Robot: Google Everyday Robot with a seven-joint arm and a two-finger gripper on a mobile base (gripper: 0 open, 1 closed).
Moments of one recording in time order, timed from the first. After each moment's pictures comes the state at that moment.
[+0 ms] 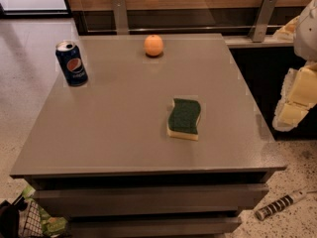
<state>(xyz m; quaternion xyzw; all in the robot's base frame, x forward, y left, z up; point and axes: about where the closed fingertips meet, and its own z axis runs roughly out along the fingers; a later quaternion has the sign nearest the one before) 0.438 -0.215 0.984 -0.60 0.78 -0.04 0.17</state>
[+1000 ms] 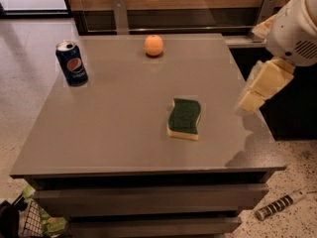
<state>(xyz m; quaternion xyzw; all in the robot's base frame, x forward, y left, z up) 0.475 -0.173 0.978 -0.57 0.78 0.00 0.27</state>
